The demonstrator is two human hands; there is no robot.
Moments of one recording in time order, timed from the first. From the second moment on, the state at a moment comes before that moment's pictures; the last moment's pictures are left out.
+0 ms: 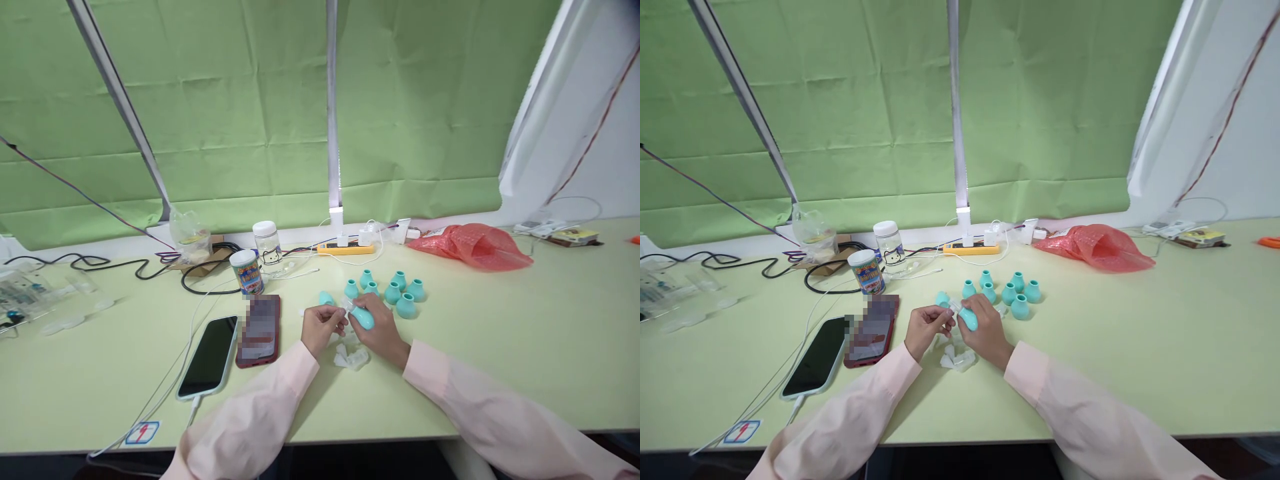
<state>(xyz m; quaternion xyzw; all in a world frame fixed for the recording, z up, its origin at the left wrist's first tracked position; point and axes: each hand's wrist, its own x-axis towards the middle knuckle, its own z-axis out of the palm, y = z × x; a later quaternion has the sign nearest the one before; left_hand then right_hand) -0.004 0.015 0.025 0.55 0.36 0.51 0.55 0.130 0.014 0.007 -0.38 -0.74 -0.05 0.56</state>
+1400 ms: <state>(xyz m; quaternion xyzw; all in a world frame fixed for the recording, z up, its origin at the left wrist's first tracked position) -0.008 0.020 0.021 0.51 0.35 0.52 0.59 0.133 0.017 0.007 -0.37 -0.77 -0.16 0.49</state>
